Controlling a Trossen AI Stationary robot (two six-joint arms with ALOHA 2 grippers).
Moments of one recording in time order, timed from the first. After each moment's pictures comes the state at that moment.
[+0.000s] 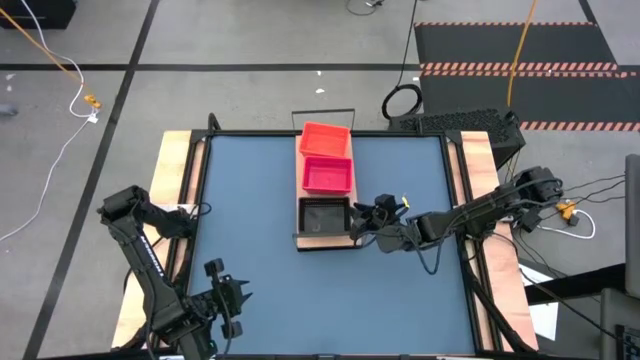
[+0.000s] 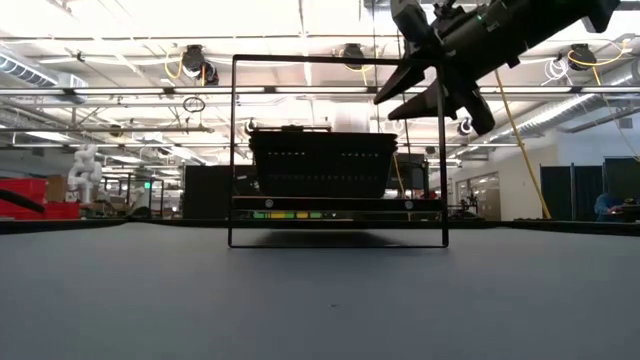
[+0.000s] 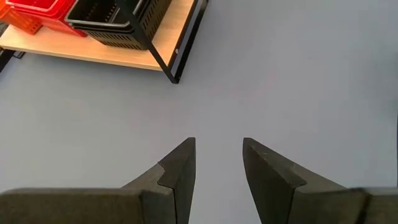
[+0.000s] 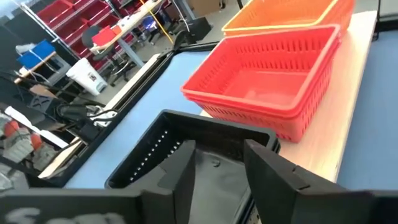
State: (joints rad) left arm -1.02 1.70 1.43 -1.28 -0.74 -1.29; right arm 0.29 1.43 0.71 0.12 0.86 1.11
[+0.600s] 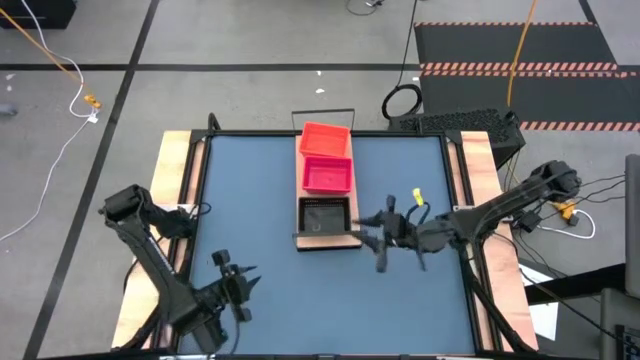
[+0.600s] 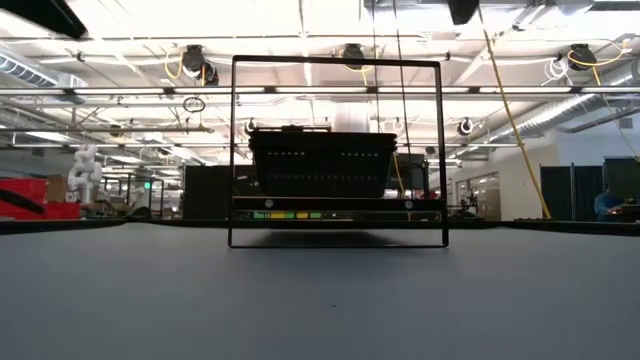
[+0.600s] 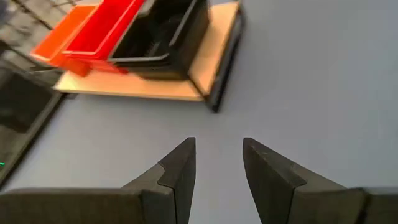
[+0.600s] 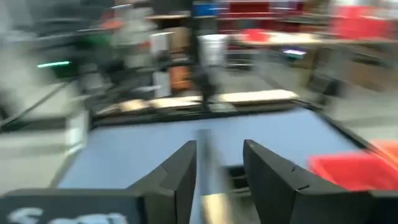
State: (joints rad) left arm -0.97 1.70 1.28 -1.22 -0.93 -1.22; right arm 0.40 1.20 0.71 0.34 0.62 0.20
